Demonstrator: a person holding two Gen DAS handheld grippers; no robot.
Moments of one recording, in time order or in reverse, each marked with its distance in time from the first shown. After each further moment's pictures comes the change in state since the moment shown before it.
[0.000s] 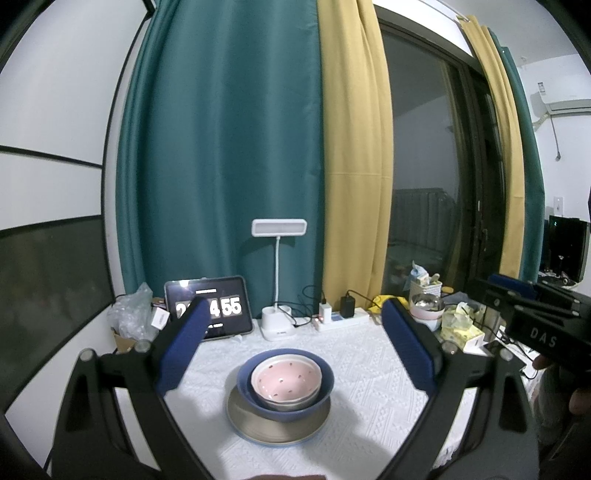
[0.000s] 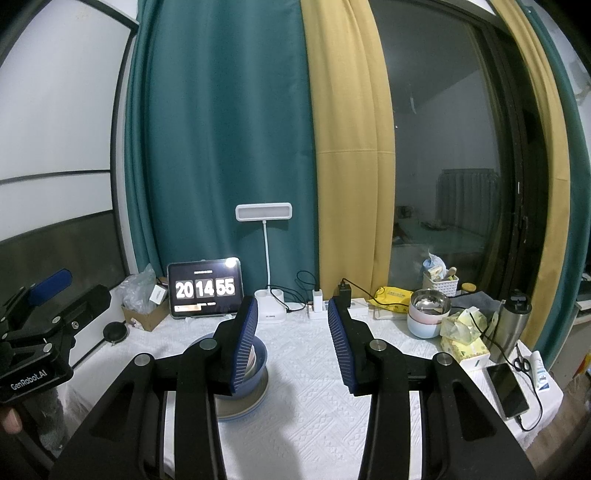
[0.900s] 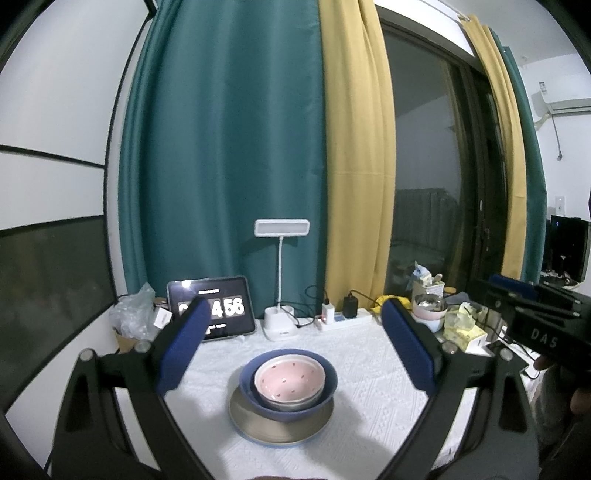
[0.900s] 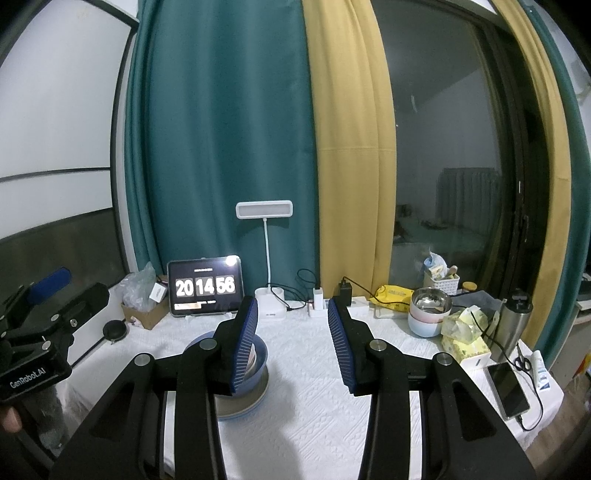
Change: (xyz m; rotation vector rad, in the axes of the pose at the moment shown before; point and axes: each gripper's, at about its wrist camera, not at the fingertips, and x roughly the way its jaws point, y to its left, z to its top) left arm 0.002 -0.001 -0.002 0.002 0.000 0.008; right arm 0.001 -0.002 -0.005 -0.003 0.006 0.005
